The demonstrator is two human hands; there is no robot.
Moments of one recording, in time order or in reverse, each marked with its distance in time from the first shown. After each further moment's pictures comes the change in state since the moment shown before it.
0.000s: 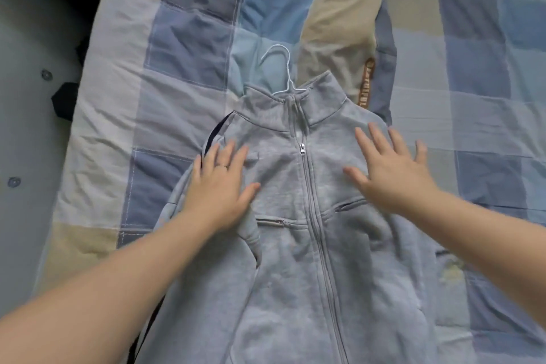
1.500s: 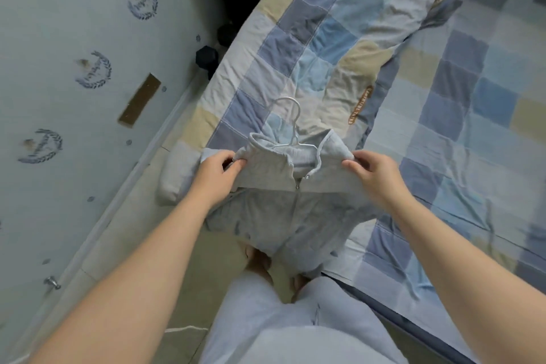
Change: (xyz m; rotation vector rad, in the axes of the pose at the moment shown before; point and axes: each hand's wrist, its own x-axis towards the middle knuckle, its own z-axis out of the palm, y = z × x) left_hand -0.364 0.134 -0.175 -0.852 0.298 -0.531; right_hand -0.281 0.069 -0.168 0.739 0.043 -0.415
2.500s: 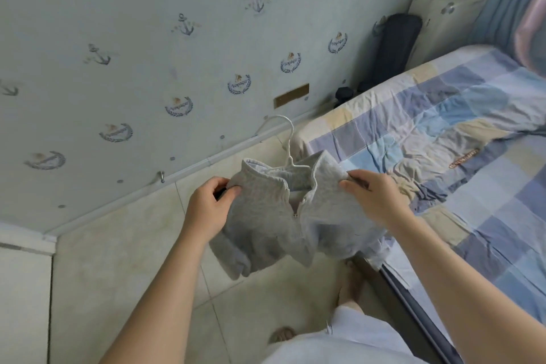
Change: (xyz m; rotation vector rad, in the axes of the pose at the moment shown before) left_hand -0.545 -0.234 -0.075 -0.326 0.695 -0.149; right_hand -0.391 -0.156 0.170 -0.141 -0.239 -0.545
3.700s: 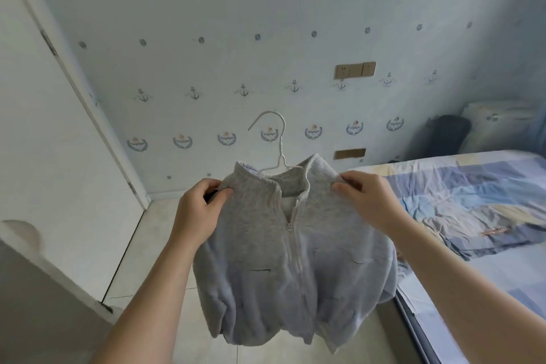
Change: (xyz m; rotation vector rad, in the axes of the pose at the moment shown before) left_hand -0.457 0.027 -0.132 -0.074 0.547 0.146; right_hand -0.346 -0.124 -0.055 0.041 -0.103 -0.532
